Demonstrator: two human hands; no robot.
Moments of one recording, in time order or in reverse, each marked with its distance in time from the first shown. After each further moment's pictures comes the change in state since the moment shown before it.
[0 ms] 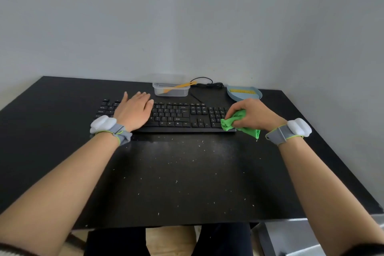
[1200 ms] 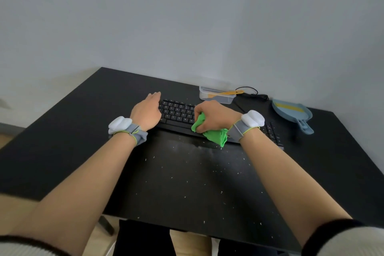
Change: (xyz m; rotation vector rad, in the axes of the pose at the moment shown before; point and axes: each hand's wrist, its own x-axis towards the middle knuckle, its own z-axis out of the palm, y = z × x) left_hand -0.032 -0.082 -0.015 -0.163 0.093 -0.250; right_hand 0.104 -0.181 0.088 -0.153 -0.248 -0.290
